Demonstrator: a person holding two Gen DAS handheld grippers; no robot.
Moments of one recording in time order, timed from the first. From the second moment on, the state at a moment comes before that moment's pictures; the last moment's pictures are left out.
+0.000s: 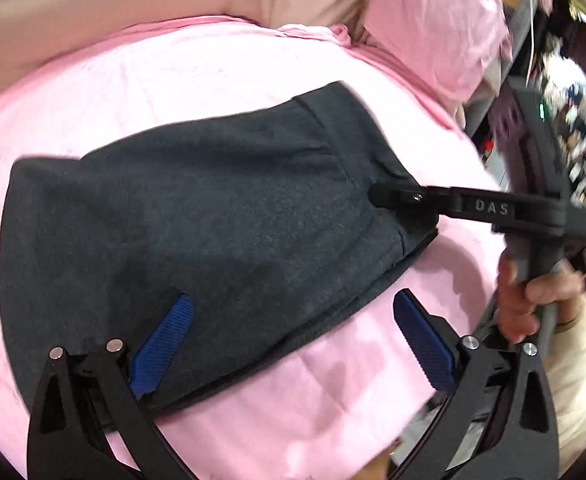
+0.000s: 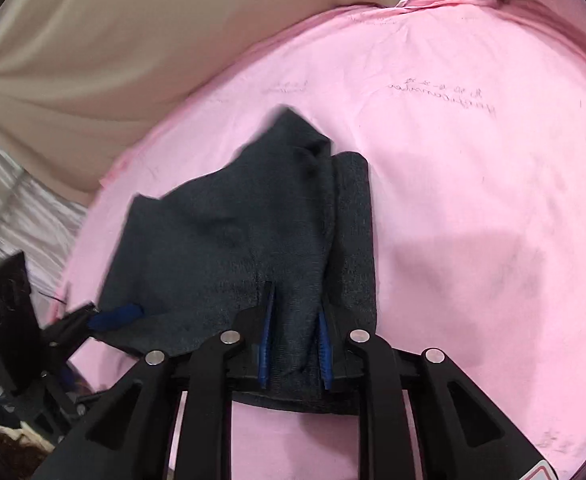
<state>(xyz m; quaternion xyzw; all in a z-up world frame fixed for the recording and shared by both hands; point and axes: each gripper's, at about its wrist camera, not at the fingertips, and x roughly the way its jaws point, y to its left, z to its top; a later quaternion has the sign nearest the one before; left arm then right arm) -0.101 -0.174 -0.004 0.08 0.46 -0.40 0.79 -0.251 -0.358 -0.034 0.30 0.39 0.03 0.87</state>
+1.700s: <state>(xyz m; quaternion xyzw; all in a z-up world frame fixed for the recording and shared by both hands) -0.020 0.145 0.009 -0.20 0.47 -0.25 0.82 -0.145 -0.201 0.002 0.15 0.42 -0.02 0.90</state>
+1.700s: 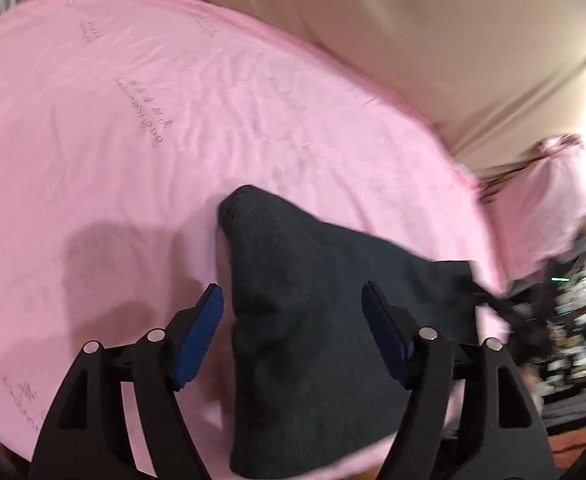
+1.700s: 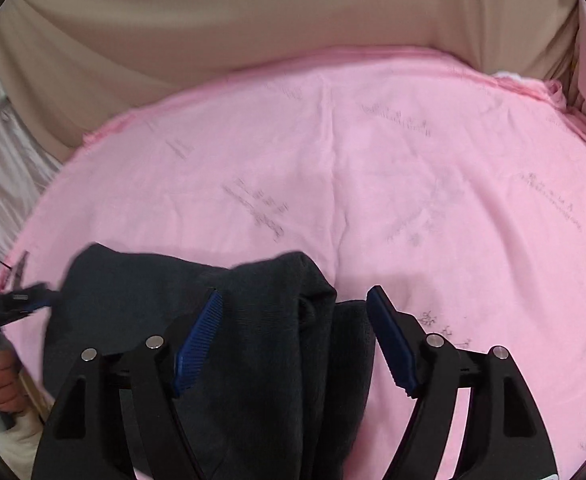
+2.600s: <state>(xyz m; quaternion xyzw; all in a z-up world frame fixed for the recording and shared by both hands) 0.010 0.099 0.021 0.02 0.42 -0.13 0.90 -0.237 -0.173 0.027 0.18 0.33 -0.02 0.93</state>
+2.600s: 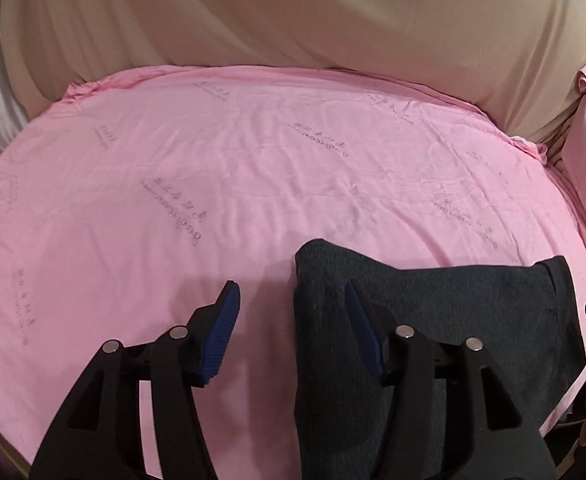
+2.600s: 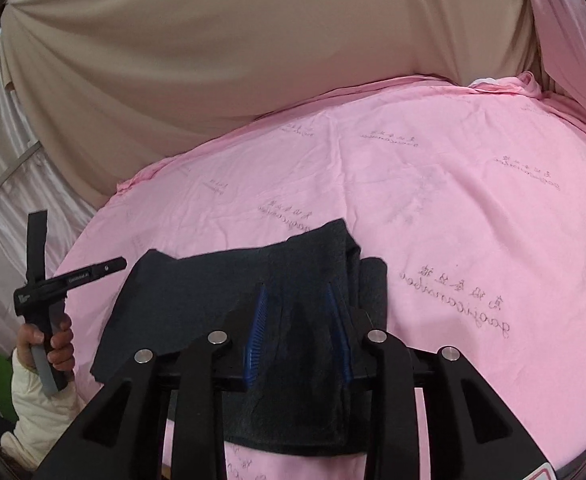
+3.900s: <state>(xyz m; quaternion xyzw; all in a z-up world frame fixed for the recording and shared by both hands) -0.082 0.117 -0.009 -0.08 0.49 -0.22 0.84 -0.287 -0.180 0.009 0.21 0.33 -0.03 0.92</state>
